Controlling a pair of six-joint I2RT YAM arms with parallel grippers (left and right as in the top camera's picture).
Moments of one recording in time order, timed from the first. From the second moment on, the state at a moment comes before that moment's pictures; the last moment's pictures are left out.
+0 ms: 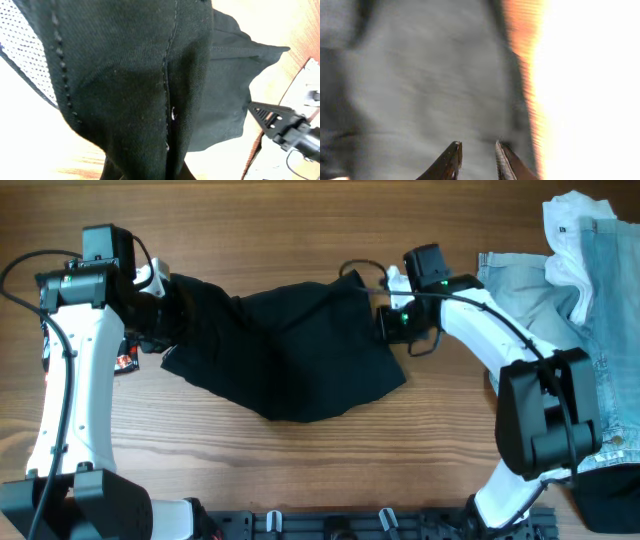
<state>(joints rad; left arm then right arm) 0.11 1.57 1.45 -1.23 0.38 -0.39 0.25 1.90 1.24 -0.68 -0.36 0.12</state>
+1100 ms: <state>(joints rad) -0.22 2.04 1.46 -0.50 0.12 -0.57 0.34 1.72 1.32 -0.92 -0.39 0.08</state>
